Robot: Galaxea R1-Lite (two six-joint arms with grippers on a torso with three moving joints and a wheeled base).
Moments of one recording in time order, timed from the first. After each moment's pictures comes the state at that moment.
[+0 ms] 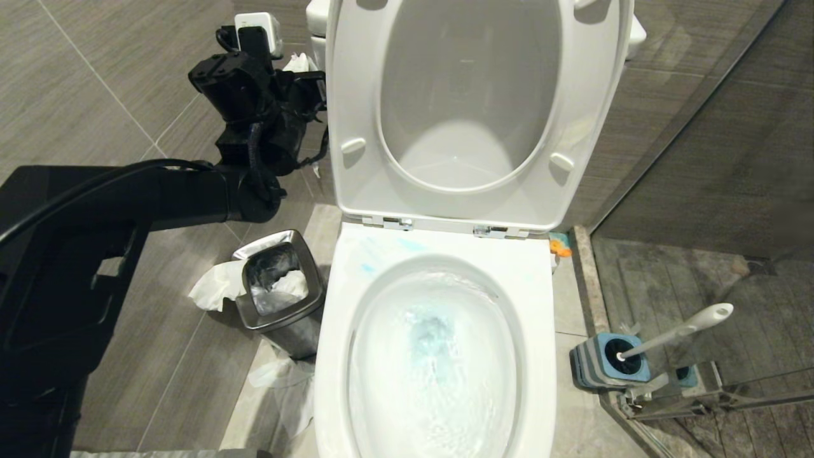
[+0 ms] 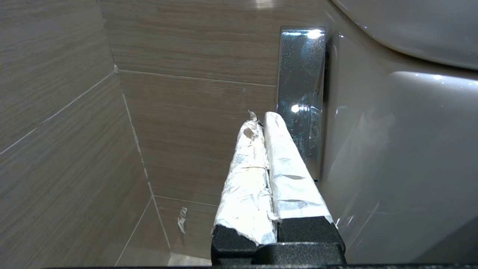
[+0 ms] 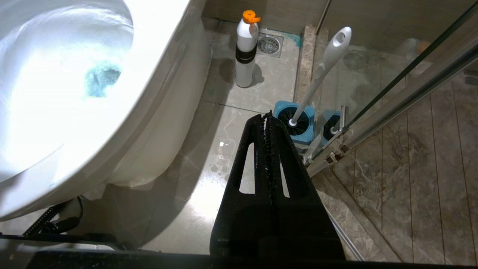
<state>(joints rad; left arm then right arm) -0.41 2.26 -1.94 -0.83 0.22 0.12 0.01 0.00 0.00 0.00 0.00 -0.01</state>
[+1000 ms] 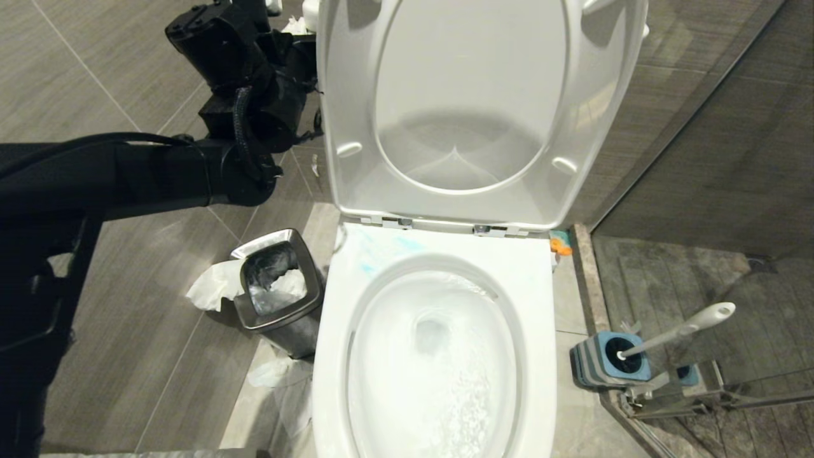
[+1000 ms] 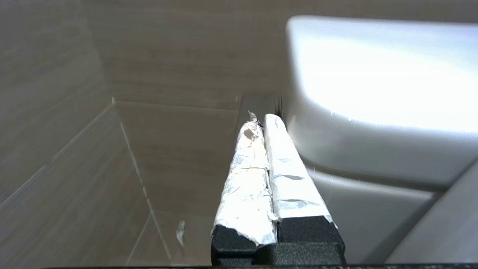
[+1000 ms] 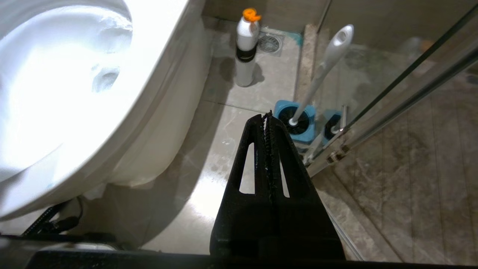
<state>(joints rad) -0.46 2.13 -1.94 -0.80 0.25 0.20 0.01 0.00 0.00 0.00 0.00 -0.01</state>
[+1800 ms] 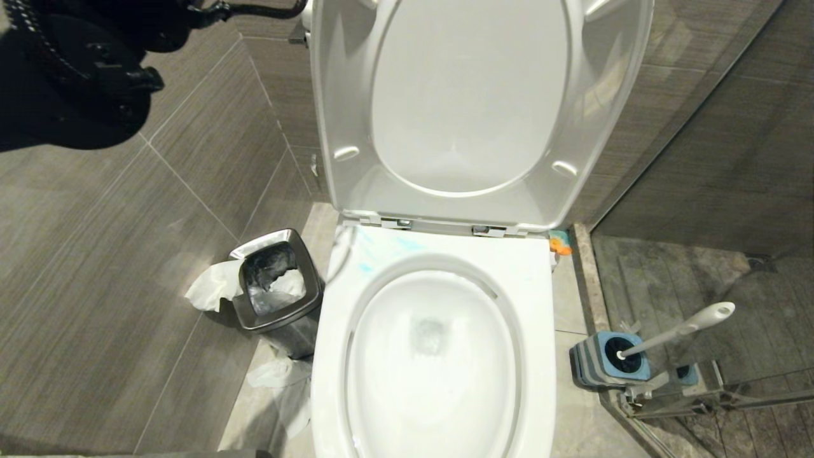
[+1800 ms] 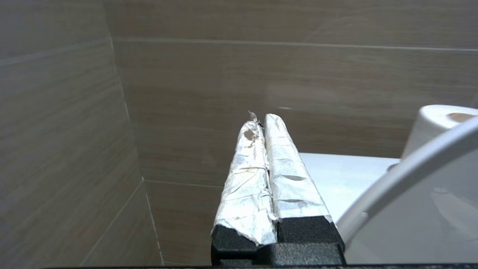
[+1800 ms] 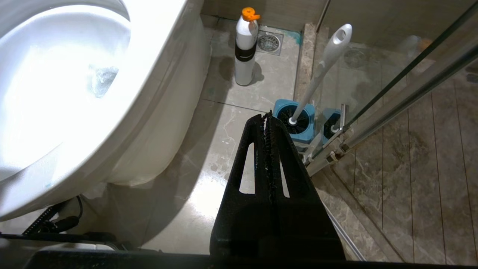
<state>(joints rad) -0.59 1.79 -1.83 -0.76 0.35 0.35 0.01 0.00 0.00 0.00 0.00 -0.01</state>
